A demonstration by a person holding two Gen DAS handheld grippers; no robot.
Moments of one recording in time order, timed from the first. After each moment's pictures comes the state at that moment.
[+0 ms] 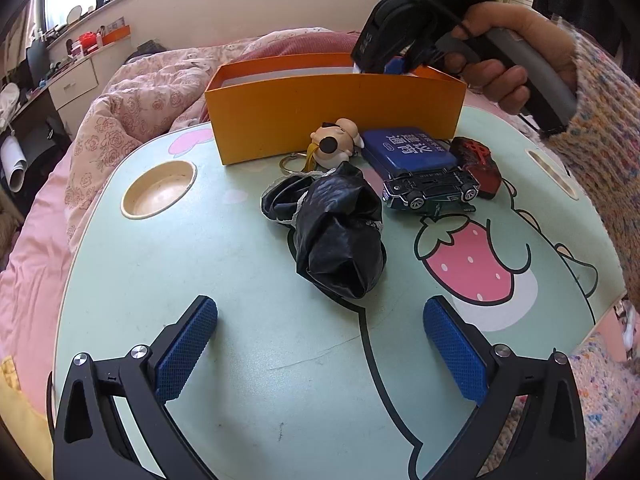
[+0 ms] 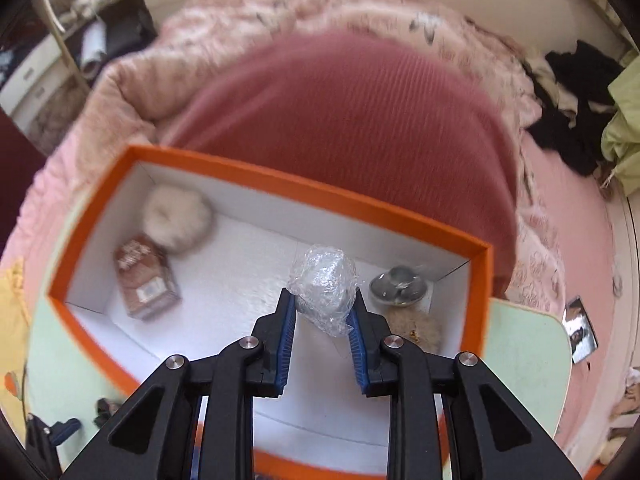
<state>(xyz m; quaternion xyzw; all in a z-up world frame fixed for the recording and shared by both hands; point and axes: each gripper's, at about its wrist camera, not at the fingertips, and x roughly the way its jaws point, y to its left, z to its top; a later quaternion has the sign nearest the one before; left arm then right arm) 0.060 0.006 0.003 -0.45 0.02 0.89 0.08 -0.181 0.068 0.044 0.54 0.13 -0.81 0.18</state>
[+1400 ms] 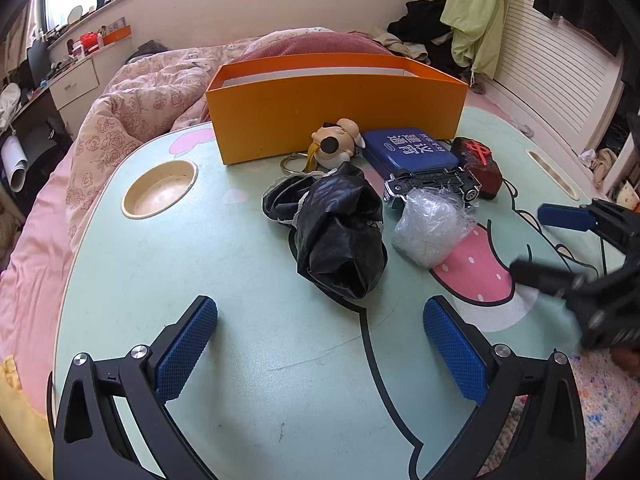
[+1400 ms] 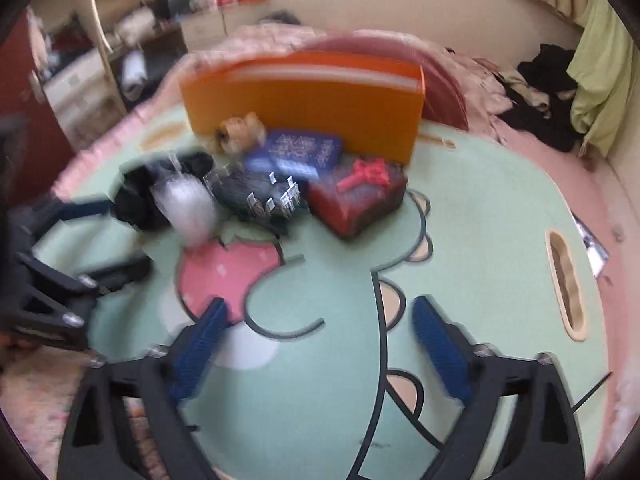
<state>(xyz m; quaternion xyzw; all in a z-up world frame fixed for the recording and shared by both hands) 0.059 0.006 0.003 -0.45 0.02 0.89 0.08 0.054 0.143 0.005 0.44 0.11 -0.87 0.20</state>
